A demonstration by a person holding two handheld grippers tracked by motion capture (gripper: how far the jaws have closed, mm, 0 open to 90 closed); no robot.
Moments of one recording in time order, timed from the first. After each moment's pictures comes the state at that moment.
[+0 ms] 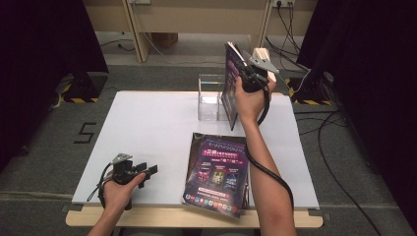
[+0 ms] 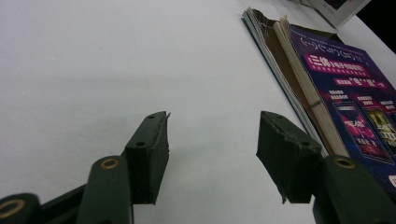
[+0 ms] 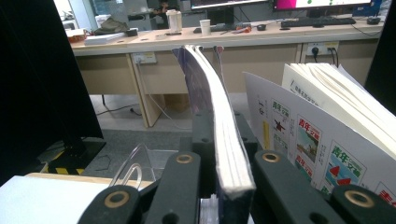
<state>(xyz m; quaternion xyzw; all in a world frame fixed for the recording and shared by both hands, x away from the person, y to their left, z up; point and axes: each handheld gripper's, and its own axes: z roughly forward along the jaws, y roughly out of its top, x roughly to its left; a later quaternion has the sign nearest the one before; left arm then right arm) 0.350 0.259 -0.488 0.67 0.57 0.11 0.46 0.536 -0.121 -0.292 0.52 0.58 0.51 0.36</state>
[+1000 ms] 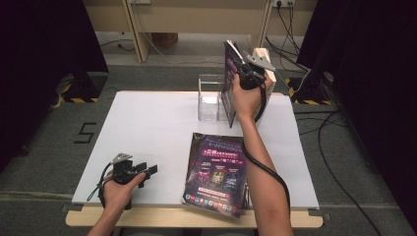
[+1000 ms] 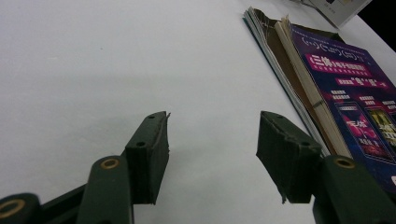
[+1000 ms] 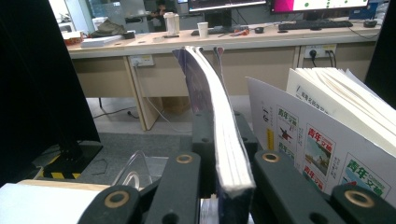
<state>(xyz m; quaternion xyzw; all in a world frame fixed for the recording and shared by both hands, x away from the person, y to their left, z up) 0.351 0.259 -0.489 0.67 0.57 0.11 0.46 0.548 -0.115 -0.294 0.52 0.58 0.50 0.37</state>
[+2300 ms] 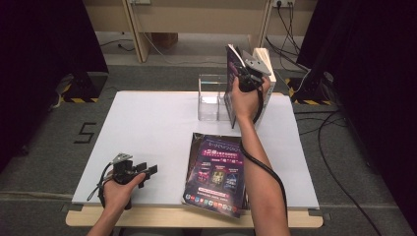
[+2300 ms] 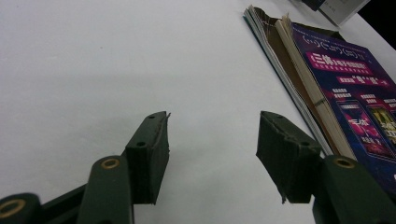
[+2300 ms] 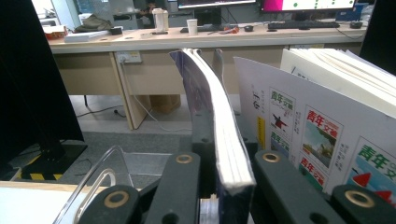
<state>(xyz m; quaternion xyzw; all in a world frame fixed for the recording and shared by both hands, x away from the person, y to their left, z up) 0.352 0.260 -0.490 0.67 0.57 0.11 0.46 0.565 -0.116 -0.318 0.53 0.58 0.49 0.39</state>
